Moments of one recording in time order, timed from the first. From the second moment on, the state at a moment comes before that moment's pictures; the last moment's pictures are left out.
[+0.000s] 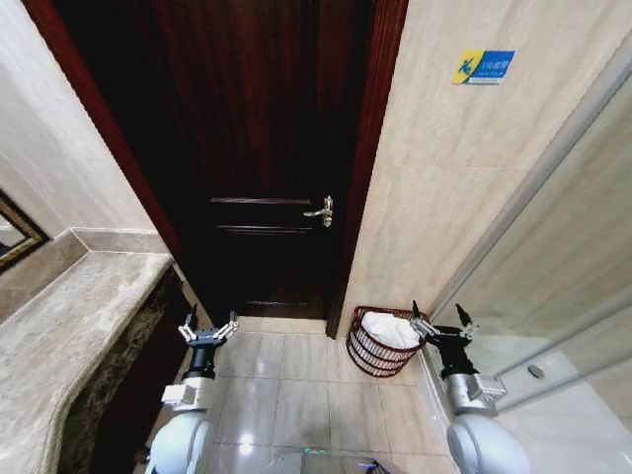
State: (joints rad) left arm 1.69 -1.47 -0.66 -2.04 -0.17 -0.32 -0.02; right arm -1.69 1.47 0.66 2.25 0.07 -0.04 0.07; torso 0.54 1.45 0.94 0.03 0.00
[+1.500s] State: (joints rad) left arm 1.68 -1.51 -0.66 -2.02 -0.13 -0.37 -0.04; right arm -1.72 1.44 0.63 2.25 0.07 -0.05 0.08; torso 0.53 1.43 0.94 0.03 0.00
